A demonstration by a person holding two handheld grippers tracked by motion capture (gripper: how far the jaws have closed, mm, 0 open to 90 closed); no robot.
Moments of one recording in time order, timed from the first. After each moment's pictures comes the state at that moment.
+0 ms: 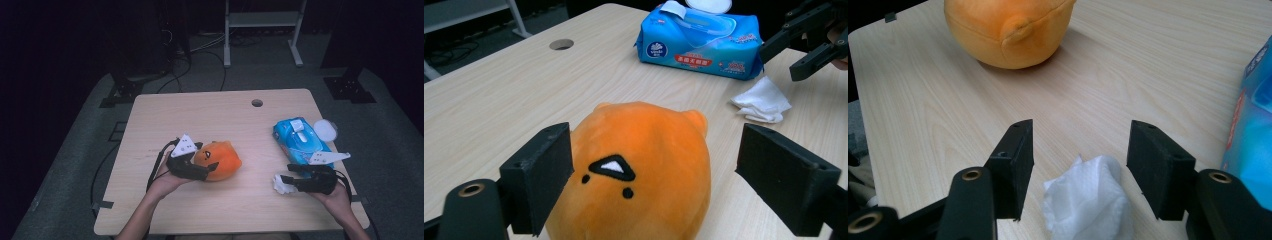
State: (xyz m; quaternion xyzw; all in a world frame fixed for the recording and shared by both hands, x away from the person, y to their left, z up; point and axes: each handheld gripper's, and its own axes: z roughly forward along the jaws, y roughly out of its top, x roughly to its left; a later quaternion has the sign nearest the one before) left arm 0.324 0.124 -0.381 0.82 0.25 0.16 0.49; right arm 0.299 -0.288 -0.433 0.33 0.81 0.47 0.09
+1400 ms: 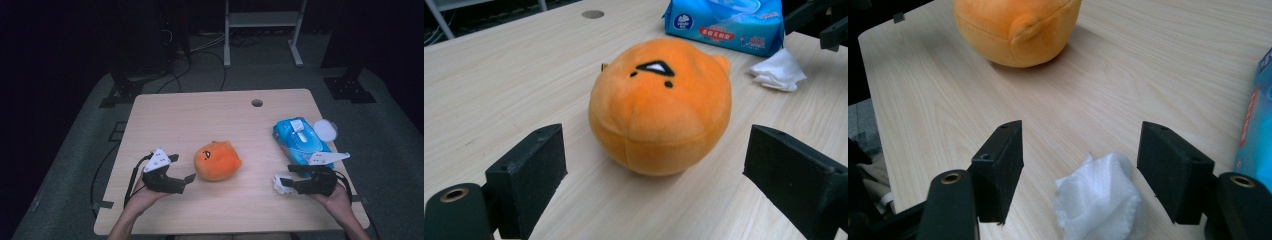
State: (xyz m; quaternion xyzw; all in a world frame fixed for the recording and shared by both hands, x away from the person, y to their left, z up) left arm 0.295 0.187 -0.405 0.80 0.30 0.17 0.48; right arm 0.296 -0.285 -0.430 0.33 0.82 0.46 0.08
